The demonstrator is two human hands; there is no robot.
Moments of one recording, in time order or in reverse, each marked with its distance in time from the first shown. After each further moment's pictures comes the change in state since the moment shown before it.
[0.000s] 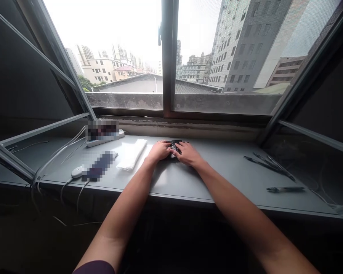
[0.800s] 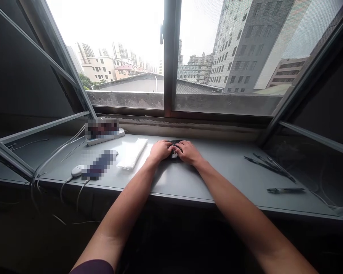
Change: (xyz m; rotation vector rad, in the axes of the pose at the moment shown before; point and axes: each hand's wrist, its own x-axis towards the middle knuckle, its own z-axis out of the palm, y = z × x) left_hand -0.007 0.017 -0.005 -0.001 0.054 -0.069; right_hand 0.003 0.003 -0.004 -0.022 0.117 -0.127
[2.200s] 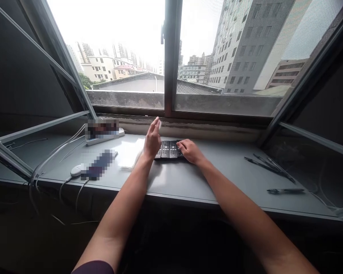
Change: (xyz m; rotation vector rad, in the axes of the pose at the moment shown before) left_hand 0.003 -0.006 -0.038 -0.348 0.565 0.236; right_hand 0.002 0.013 -0.002 0.301 0.163 -0.010
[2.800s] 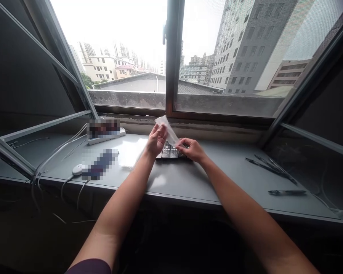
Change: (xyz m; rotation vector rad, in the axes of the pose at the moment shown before) left_hand 0.009 0.017 0.013 -1.414 0.184 -0.705; right_hand 0.003 -0.012 -0.010 0.383 0.024 -0.033
